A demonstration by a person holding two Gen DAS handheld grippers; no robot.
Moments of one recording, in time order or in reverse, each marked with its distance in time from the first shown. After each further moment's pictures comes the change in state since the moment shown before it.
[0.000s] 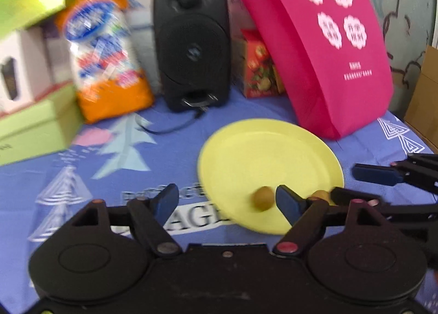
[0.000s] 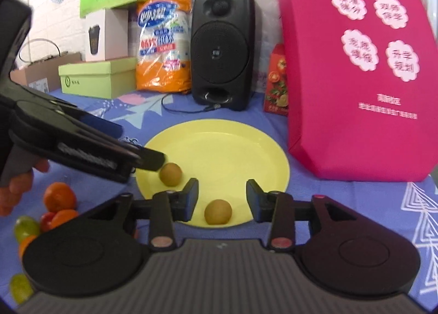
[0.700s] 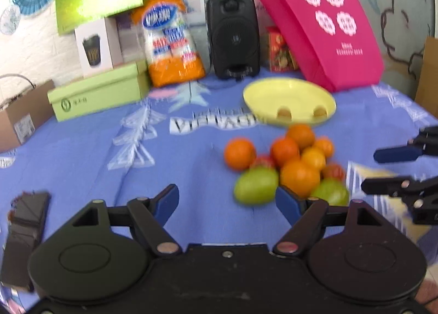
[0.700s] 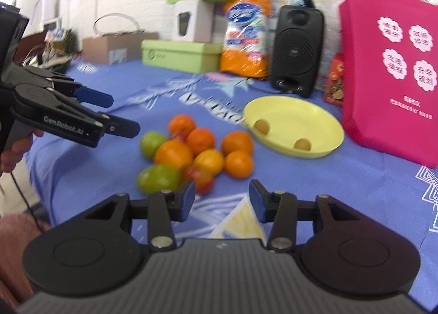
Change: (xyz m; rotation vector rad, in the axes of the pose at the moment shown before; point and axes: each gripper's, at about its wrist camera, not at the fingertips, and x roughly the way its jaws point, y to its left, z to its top) left arm -0.136 0.007 -0.142 -0.006 -0.017 0.123; right arm -0.115 0.080 -0.075 -0.180 0.021 0.180
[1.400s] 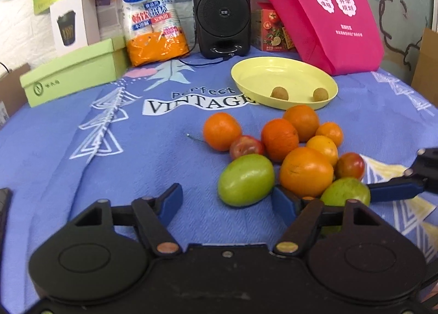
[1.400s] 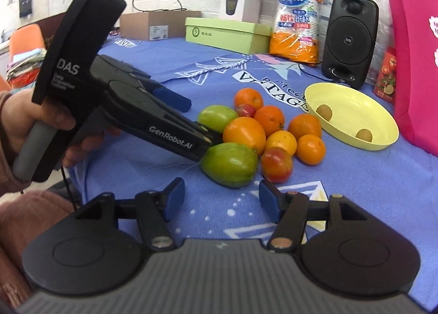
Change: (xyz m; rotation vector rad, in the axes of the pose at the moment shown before) left arm 0.053 0.005 0.005 -0.026 0.051 -0.098; right arm 0.026 0.039 -0.007 -0.058 0.063 0.141
